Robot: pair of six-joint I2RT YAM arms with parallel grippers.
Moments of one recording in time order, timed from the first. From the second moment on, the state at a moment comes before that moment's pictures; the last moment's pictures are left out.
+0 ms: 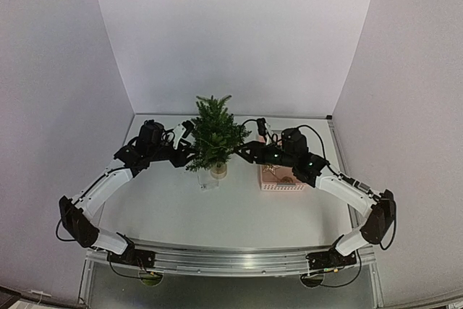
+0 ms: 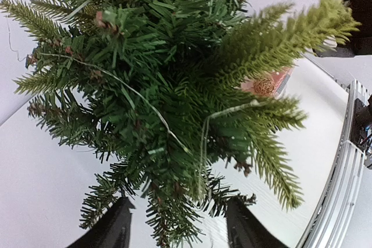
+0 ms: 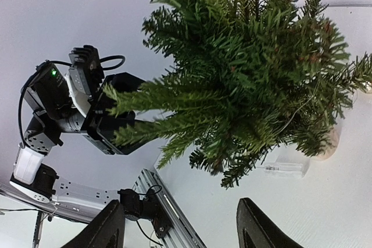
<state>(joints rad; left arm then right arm) -0.57 1.41 1.32 -0.48 0.35 0.11 0.73 1.52 1.29 -0.04 -0.44 0.79</state>
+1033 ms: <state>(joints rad) -0.57 1.35 0.61 0.13 0.36 -0.02 0.73 1.46 1.27 -0.09 -0.37 0.63</state>
